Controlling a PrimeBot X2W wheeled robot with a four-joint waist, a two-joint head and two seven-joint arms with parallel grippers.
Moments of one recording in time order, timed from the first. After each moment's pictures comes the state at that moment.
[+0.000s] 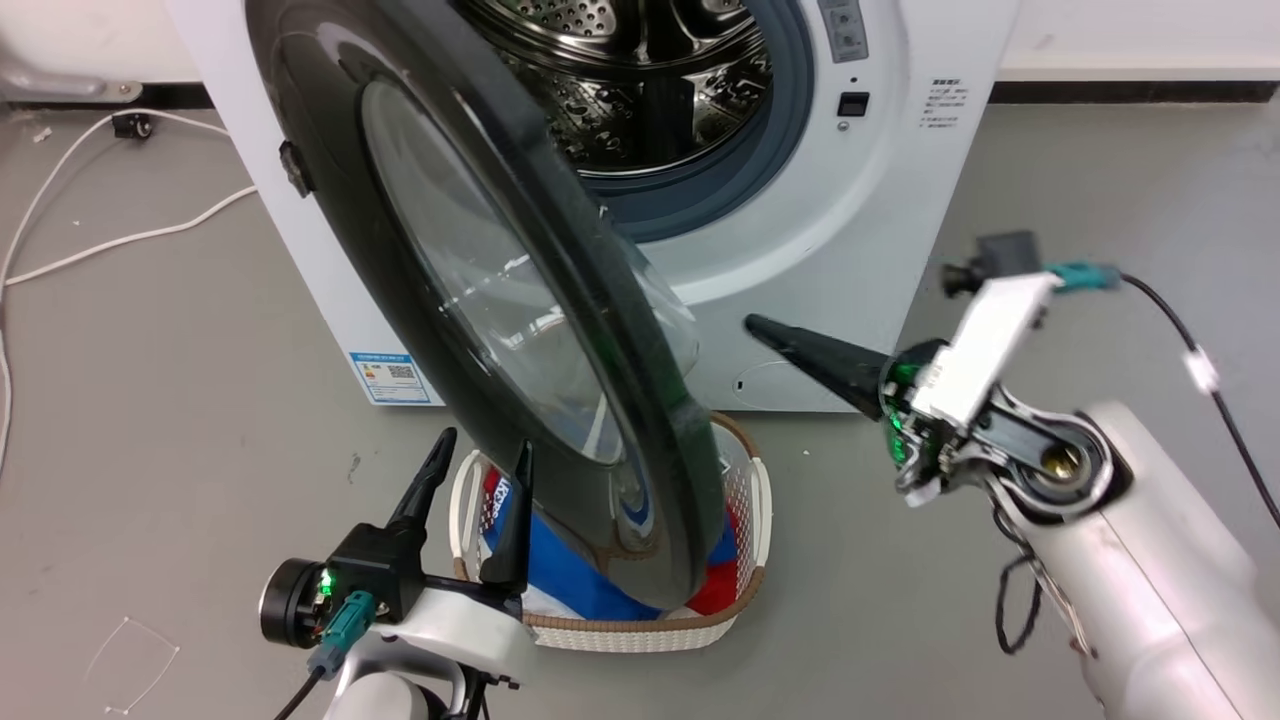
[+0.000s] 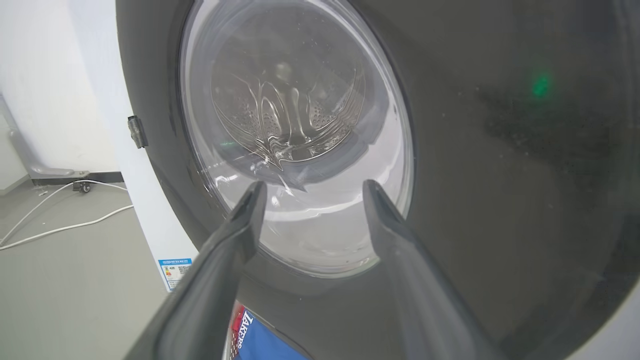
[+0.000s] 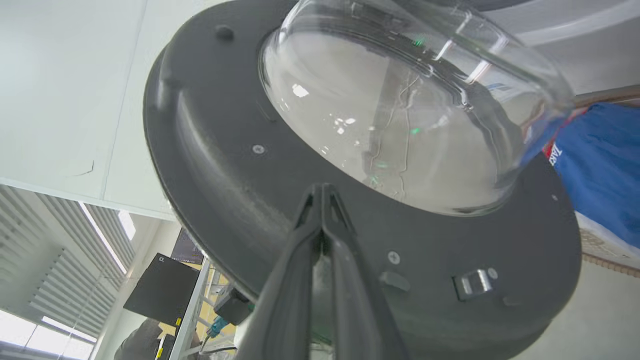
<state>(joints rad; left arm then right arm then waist) -0.13 0.05 -0.15 0.20 -0.13 -0.10 -0.26 -0.67 -0.20 0.46 0.48 1.67 0.13 0.59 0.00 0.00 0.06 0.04</state>
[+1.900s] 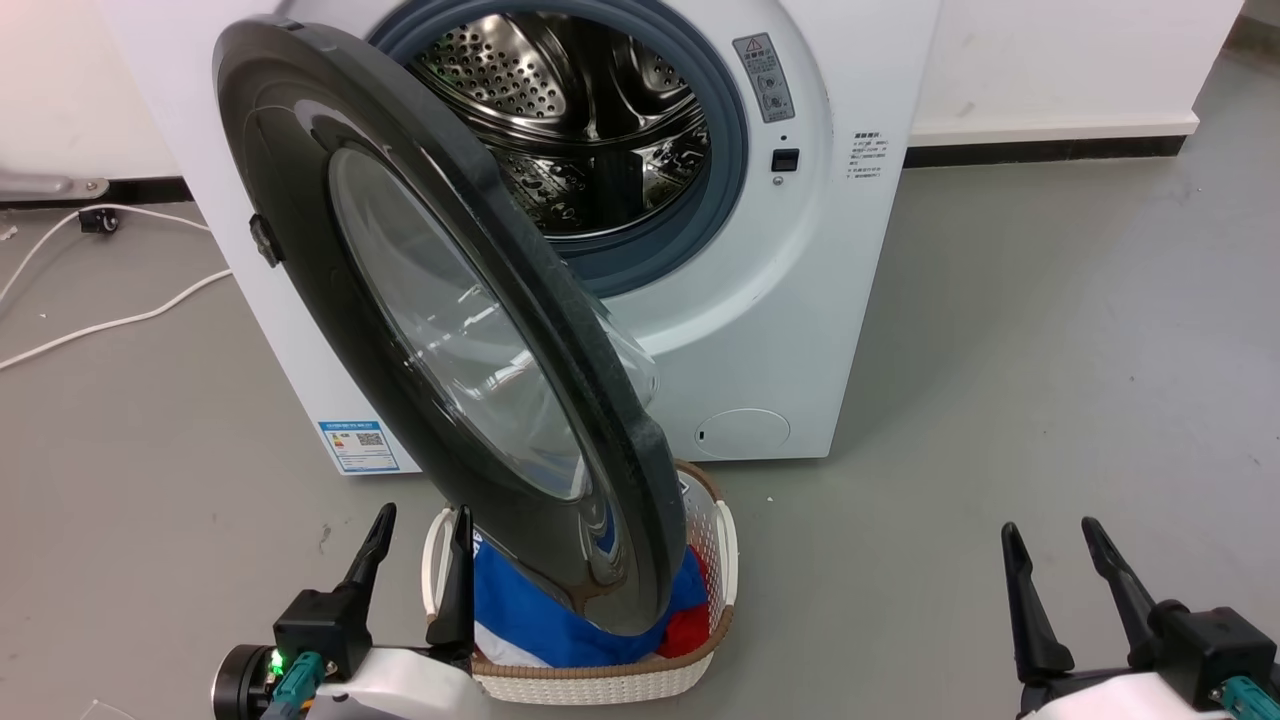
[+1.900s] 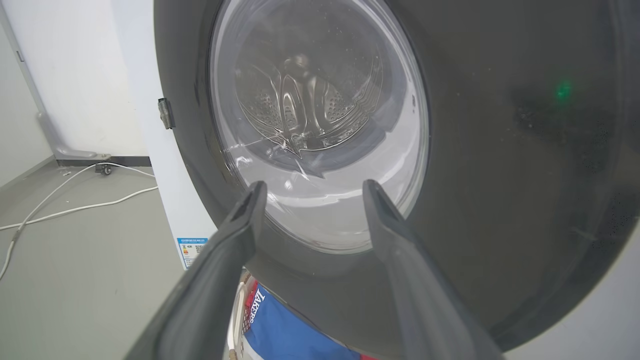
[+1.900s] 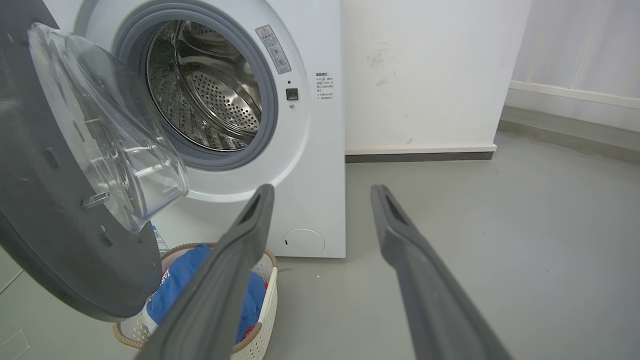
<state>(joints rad) -0.03 0.05 -0.06 0.22 -0.14 -0.09 -0.26 0.14 -0.06 -0.03 -0.02 0.11 0.13 -0.14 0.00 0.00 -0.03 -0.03</state>
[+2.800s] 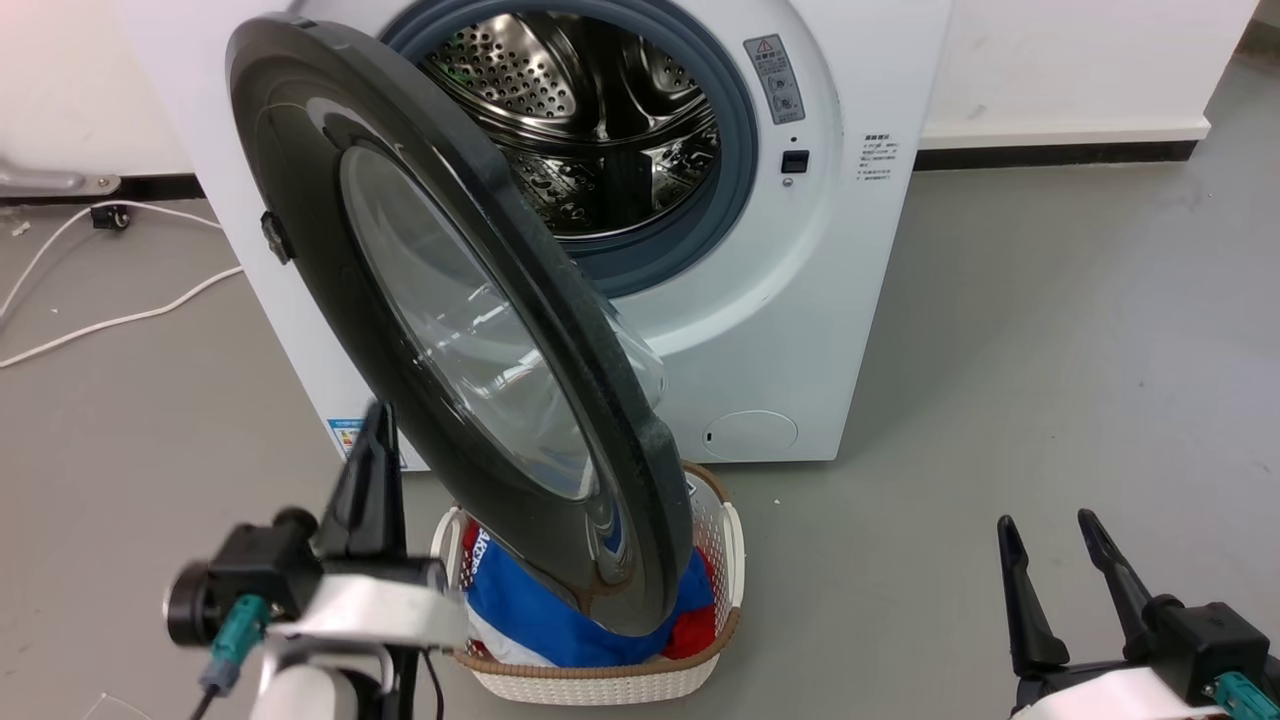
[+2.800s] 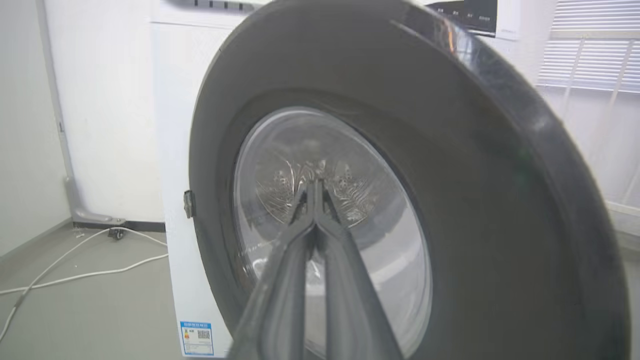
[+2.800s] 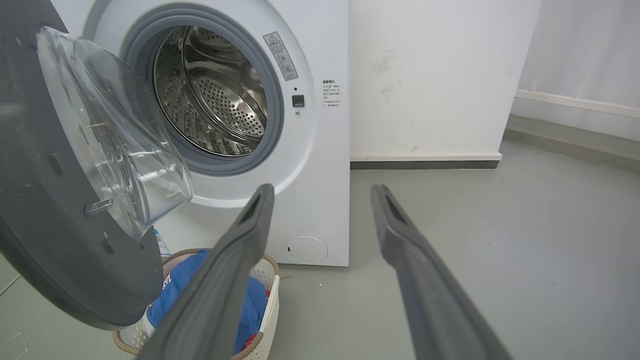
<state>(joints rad) -0.09 0.05 -0.03 0.09 -0.18 -0.07 -0.26 0.11 -0.05 -0.02 0.01 0.09 0.13 -0.17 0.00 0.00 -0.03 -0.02</state>
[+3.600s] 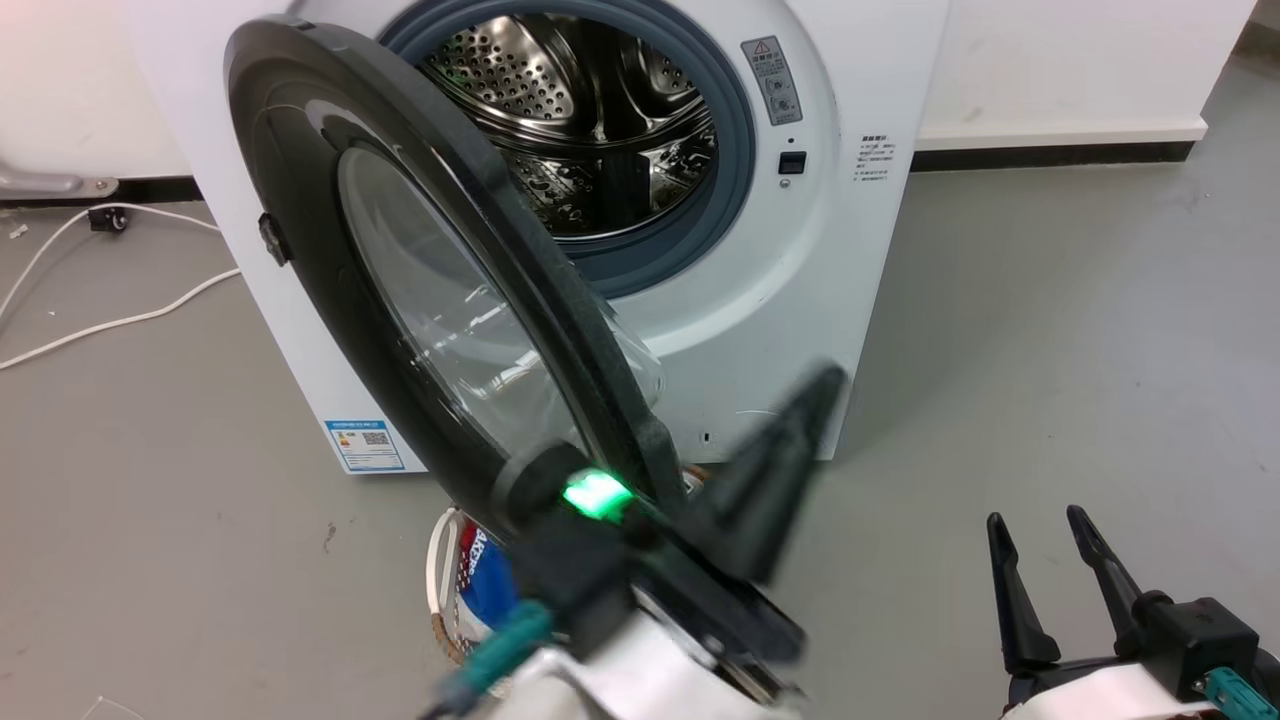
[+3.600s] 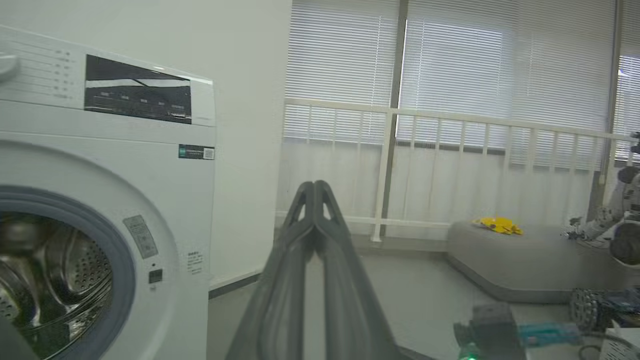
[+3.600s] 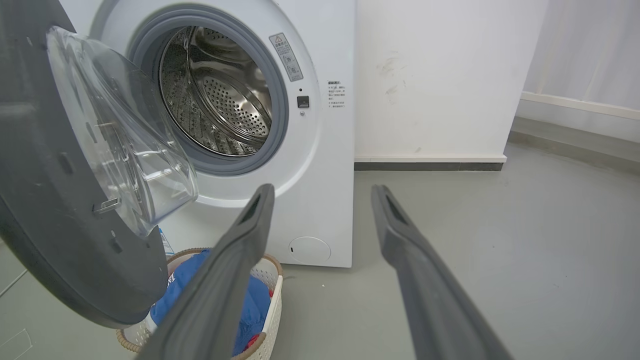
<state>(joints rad) -0.25 0.05 -0.58 -0.29 -0.36 -0.08 -0.14 0.11 -0.05 -0.01 0.01 0.09 0.13 -0.17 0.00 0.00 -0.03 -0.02</state>
